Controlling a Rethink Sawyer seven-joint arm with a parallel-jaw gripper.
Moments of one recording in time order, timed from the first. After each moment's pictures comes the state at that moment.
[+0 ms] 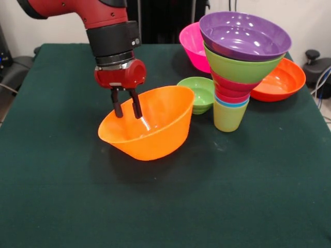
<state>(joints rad) -0.91 -0.44 0.52 1.79 -0.56 0.10 2.19</state>
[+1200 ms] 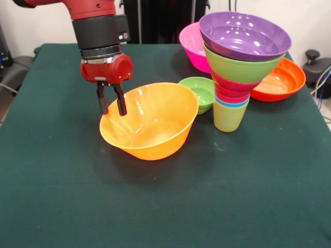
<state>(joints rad) -0.91 -0.49 0.50 1.79 -0.50 0.10 2.19</state>
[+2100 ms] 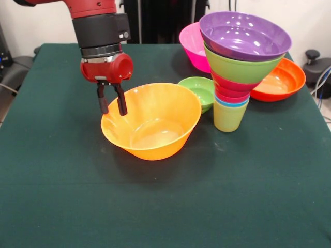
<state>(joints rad) -0.90 -0.50 0.50 1.79 -0.49 0.10 2.19</state>
